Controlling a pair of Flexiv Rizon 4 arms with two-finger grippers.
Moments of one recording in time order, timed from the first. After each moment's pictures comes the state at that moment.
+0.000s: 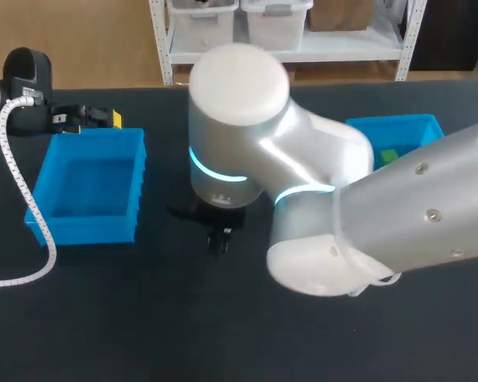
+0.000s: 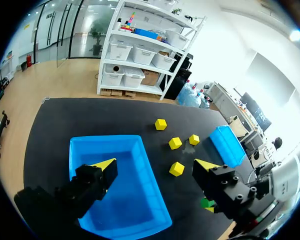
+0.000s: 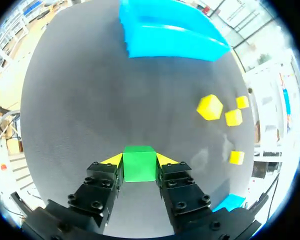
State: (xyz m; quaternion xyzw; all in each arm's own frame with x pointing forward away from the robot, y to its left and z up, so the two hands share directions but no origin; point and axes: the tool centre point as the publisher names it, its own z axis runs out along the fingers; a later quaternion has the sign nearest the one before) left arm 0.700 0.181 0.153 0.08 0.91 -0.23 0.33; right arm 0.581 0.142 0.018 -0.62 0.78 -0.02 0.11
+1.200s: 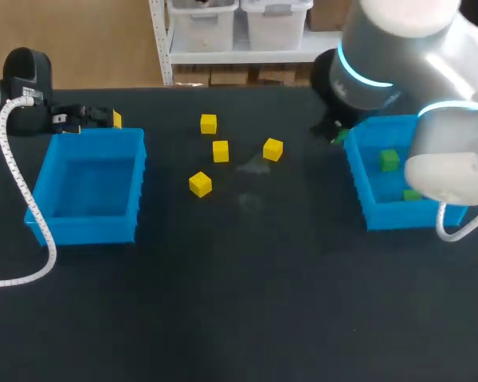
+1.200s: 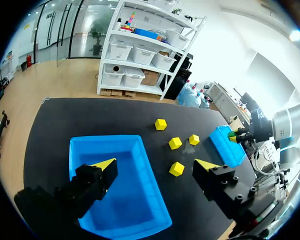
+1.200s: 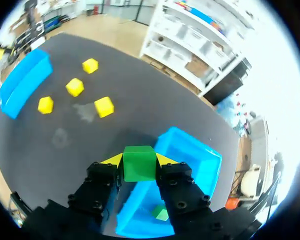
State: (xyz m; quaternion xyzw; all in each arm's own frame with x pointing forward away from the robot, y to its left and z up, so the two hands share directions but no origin) left arm 0.700 0.181 0.153 0.08 0.91 -0.23 0.33; right arm 0.740 -0.065 0.093 -0.25 0.94 -0.06 0.22
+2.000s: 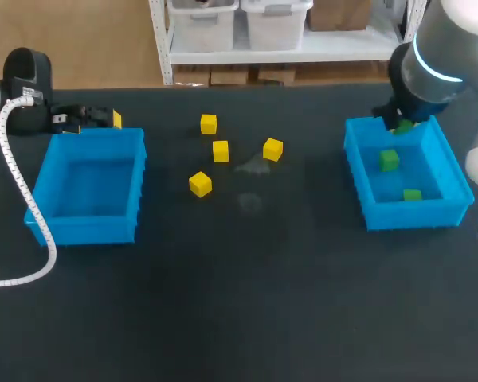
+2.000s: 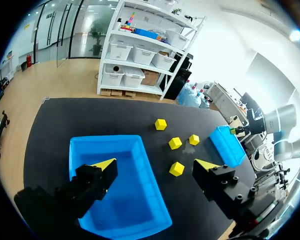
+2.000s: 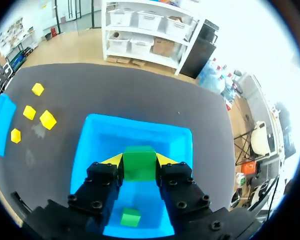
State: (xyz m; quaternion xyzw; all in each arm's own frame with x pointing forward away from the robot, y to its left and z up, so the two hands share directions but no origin) left arm 0.700 0.181 0.153 0.08 0.91 -0.23 0.33; right arm 0.768 -0.178 0.072 -0.08 0.97 -0.05 0.23
